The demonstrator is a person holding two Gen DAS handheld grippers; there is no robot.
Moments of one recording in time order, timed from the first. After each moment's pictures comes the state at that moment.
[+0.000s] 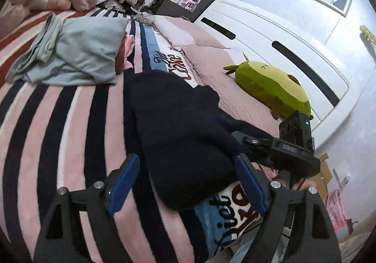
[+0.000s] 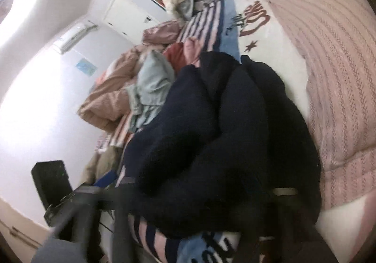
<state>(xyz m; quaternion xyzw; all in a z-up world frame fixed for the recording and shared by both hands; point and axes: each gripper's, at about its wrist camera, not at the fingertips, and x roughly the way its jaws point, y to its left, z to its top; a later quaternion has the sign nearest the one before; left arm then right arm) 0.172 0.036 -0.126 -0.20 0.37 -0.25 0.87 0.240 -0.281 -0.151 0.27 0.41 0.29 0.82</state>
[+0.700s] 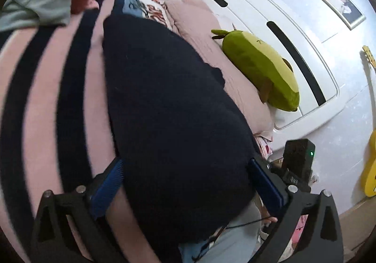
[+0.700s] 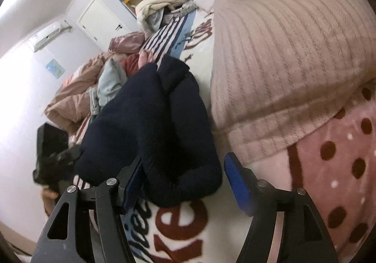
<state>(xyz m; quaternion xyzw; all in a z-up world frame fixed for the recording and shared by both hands) 0.251 -0.022 -0.192 -0.27 0.46 -0.36 0.76 0.187 -0.361 -0.171 0.22 0.41 0.20 0.86</state>
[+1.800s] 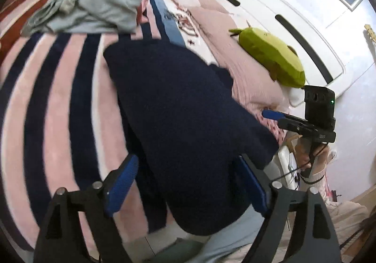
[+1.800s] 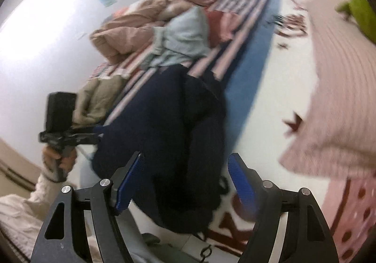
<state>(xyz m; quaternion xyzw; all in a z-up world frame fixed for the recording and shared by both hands) 0.131 0.109 -0.149 -0.20 0.47 -0.29 0.81 0.175 -0.251 -0.107 0.06 0.46 0.39 0.80</state>
